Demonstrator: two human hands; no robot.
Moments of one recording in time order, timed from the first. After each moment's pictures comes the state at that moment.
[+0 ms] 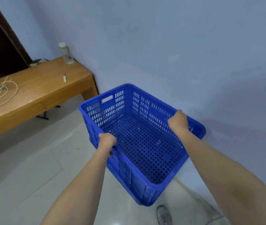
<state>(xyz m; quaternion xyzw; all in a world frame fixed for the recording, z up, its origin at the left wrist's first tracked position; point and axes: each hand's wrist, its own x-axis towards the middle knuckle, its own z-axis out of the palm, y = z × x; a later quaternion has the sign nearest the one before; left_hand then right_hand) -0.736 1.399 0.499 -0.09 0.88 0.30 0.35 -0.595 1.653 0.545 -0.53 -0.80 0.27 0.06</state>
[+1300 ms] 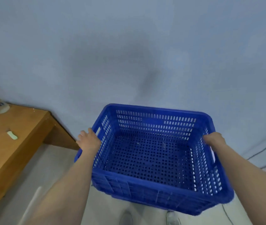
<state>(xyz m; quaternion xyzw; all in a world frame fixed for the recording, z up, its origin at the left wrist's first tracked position) -1.021 1.462 0.491 0.35 0.93 0.02 0.14 -0.563 1.611 0.520 -0.83 -0.48 0.29 0.02</state>
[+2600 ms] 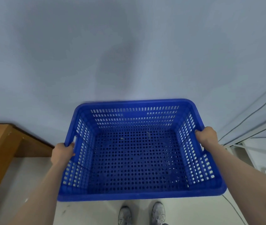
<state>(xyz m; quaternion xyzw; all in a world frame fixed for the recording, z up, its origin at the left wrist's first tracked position) -1.070 1.481 0.448 0.27 0.90 0.22 0.26 -0.528 1.588 0.480 -0.84 -0.45 0.27 0.13</state>
